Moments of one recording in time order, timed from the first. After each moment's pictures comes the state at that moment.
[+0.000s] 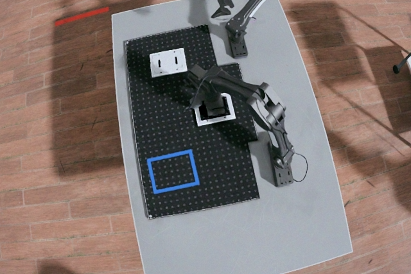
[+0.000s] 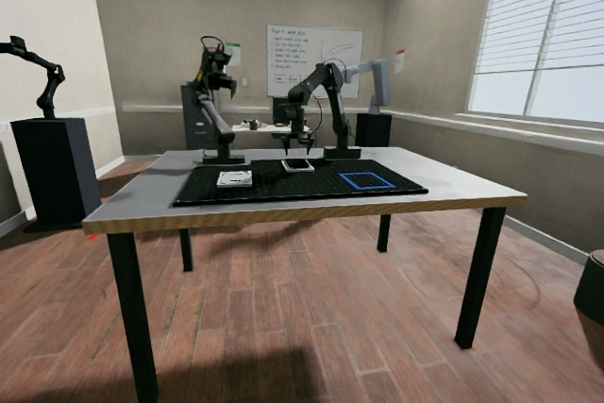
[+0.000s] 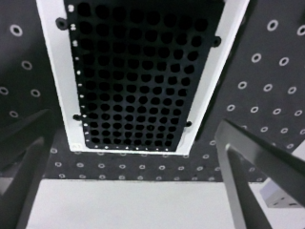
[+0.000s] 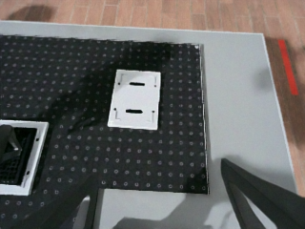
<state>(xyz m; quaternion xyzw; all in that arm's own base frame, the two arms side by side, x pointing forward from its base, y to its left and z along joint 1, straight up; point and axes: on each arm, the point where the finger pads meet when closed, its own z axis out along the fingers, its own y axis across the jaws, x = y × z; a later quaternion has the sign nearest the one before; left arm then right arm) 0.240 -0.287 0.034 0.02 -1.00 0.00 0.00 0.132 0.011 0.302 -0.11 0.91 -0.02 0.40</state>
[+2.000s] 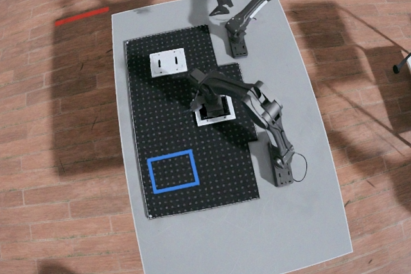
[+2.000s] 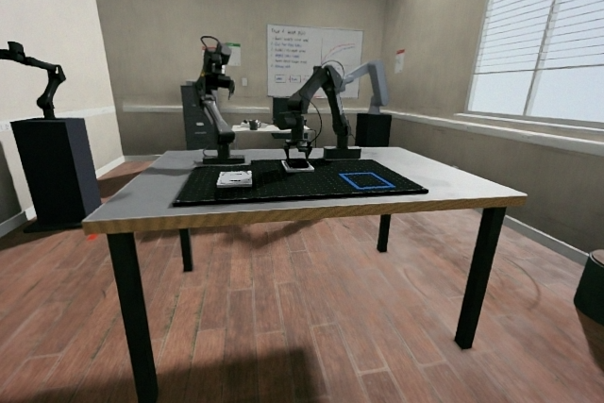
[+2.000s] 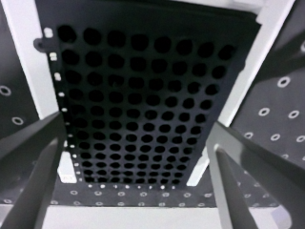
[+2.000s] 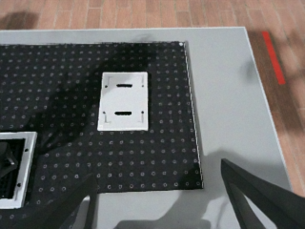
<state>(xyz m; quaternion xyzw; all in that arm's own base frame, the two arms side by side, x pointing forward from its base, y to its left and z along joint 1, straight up) 0.241 -0.286 0.000 0.02 -1.00 -0.01 0.00 0.132 0.000 0.302 -0.07 0.91 -0.03 0.40</state>
